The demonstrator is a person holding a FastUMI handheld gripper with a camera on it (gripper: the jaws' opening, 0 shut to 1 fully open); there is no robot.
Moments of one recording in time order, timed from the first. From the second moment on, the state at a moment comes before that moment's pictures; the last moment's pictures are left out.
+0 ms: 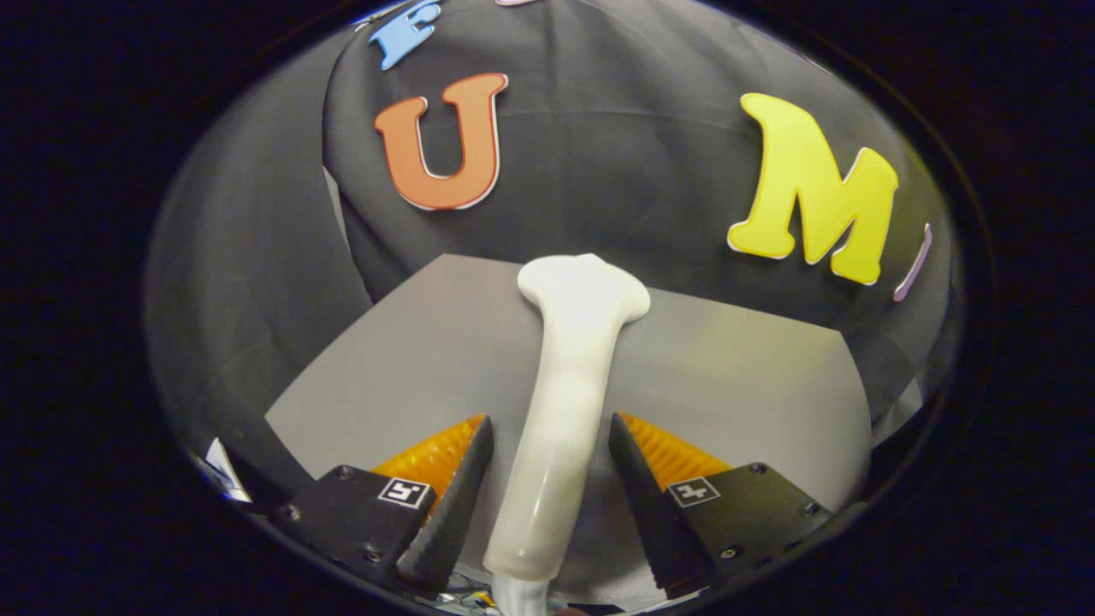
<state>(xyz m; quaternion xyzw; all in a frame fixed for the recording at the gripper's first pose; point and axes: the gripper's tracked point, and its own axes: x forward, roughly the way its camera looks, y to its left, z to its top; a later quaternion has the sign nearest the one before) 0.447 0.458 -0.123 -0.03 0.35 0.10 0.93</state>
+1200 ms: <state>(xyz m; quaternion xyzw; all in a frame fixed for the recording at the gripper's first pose) 0.358 0.445 0.039 0.03 0.16 0.15 0.98</state>
